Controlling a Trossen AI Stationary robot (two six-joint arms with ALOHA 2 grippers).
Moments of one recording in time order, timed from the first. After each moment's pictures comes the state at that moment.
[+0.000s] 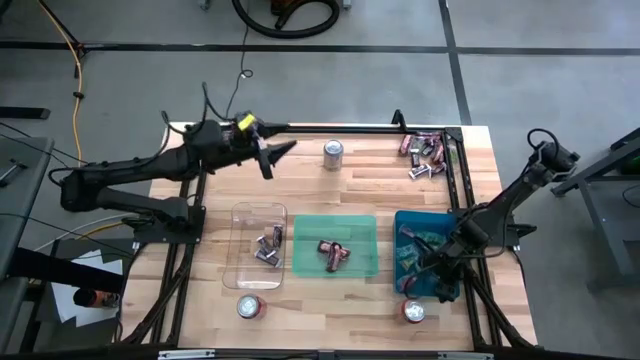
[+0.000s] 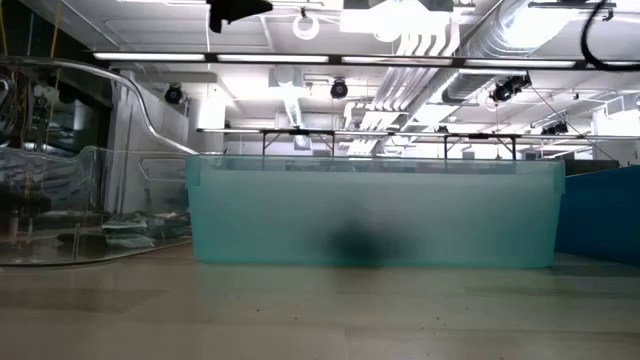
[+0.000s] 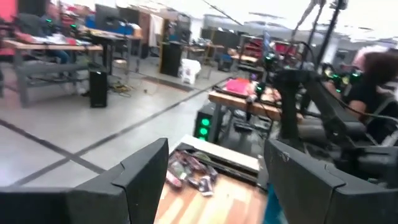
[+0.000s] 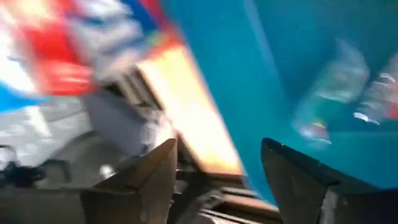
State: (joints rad) left arm 0.28 1.03 0.90 0.16 -0.11 -0.15; right arm 0.68 1.05 0.53 -0.50 -0.49 1.31
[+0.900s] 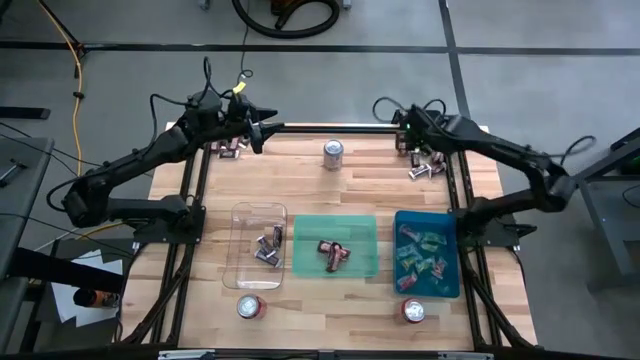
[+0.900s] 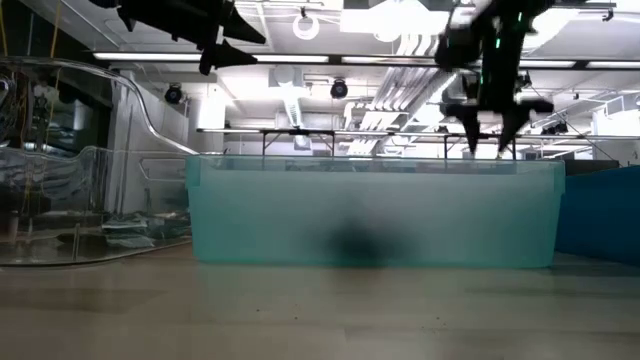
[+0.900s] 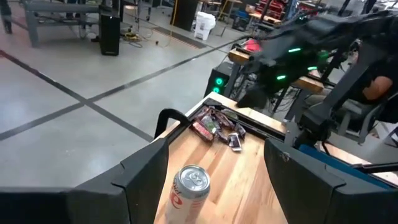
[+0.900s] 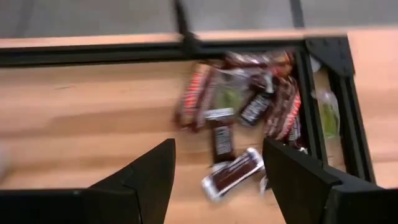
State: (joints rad) left arm 0.69 1.06 0.90 -0.02 0.28 -0.18; right arm -0.70 1.30 1.05 -0.97 0.42 0.85
